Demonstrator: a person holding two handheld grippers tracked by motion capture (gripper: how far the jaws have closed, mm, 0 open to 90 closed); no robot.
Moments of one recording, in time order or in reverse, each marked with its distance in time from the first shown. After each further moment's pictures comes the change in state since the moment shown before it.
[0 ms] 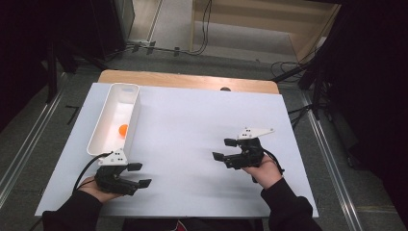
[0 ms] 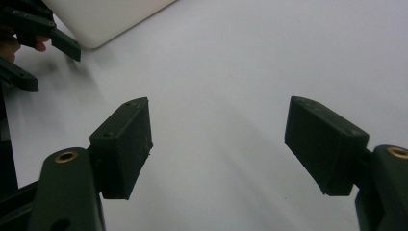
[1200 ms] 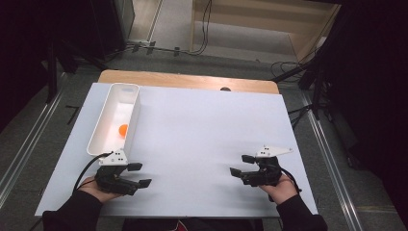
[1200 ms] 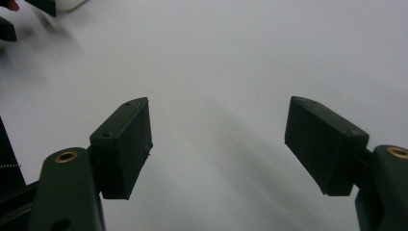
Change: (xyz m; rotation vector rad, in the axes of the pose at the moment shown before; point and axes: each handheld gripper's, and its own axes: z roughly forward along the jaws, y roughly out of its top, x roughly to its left) left arm 0.000 0.000 0.001 0.006 0.008 0.003; right arm -0.003 -0.059 -0.035 0.038 -0.069 0.089
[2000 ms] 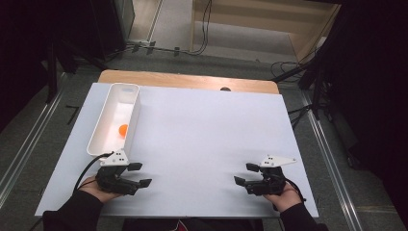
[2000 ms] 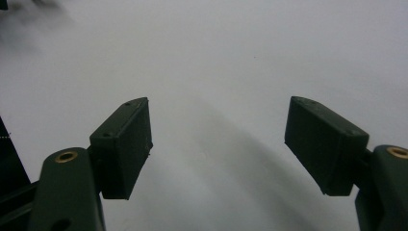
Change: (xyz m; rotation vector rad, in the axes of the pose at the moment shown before) left arm -0.001 -0.001 0.003 0.006 0.022 0.005; right arm 0.001 -0.027 -0.006 0.012 -0.028 -0.003
